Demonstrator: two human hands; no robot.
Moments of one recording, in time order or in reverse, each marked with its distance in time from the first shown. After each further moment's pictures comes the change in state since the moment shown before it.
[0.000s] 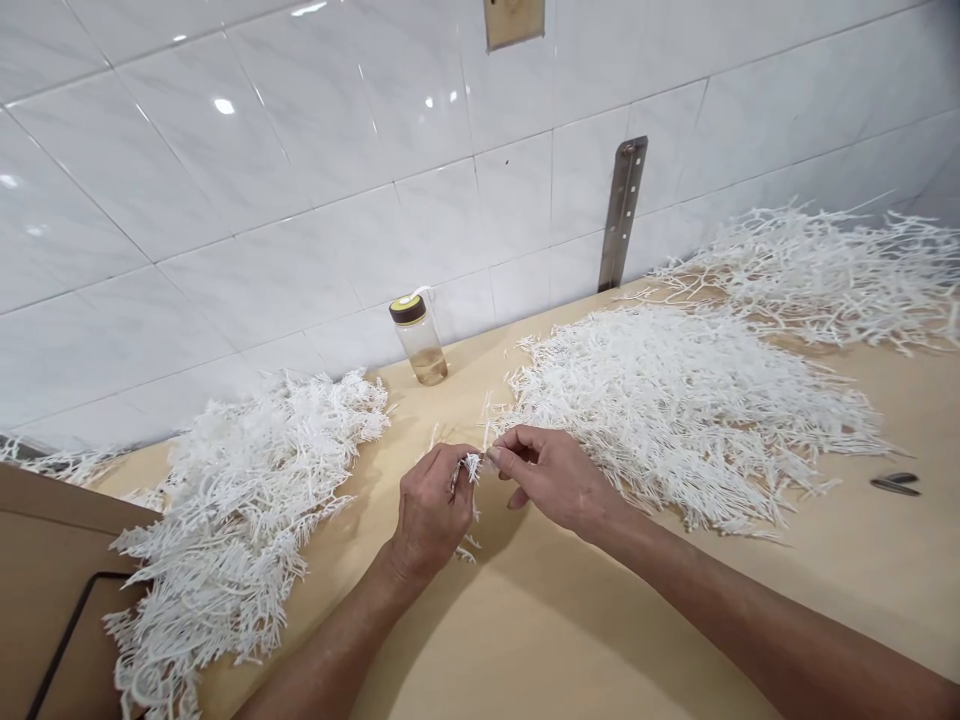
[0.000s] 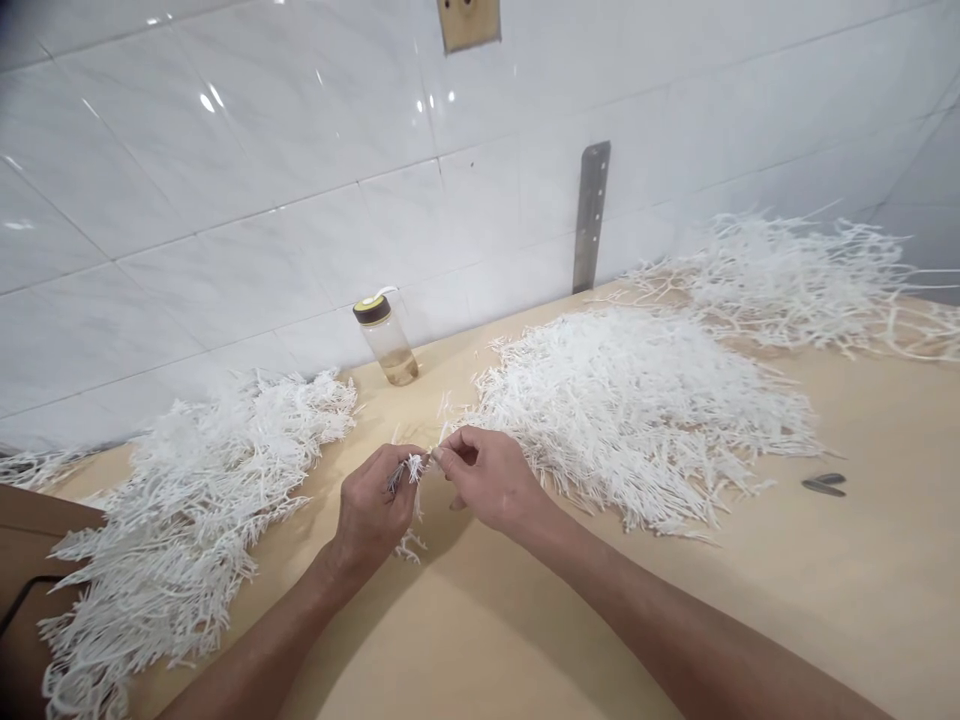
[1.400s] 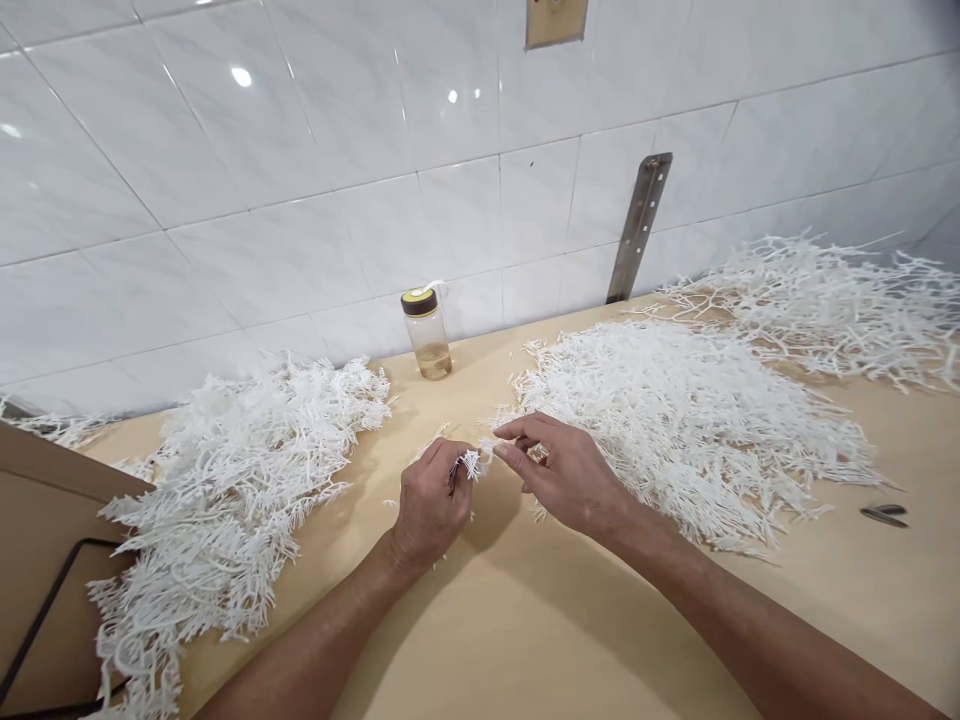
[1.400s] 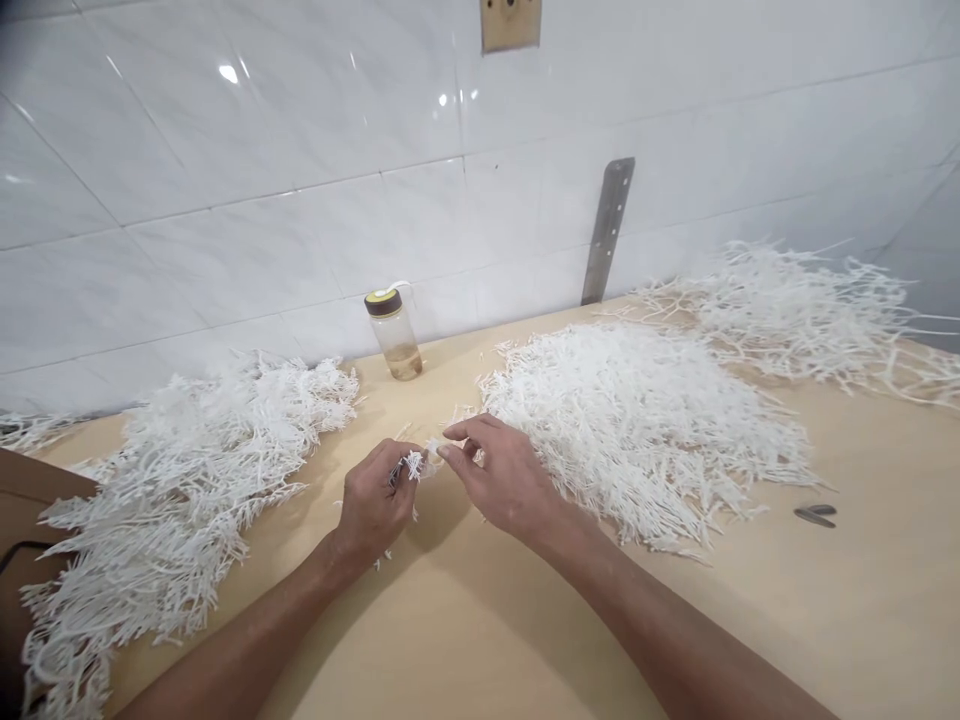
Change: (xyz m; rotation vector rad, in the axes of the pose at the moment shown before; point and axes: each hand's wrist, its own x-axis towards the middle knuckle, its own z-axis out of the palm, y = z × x) left_hand -0.006 -0.002 0.005 -0.043 0.035 -0.074; right_hand 0.002 0.001 -0.015 -0.376 0.093 -0.377
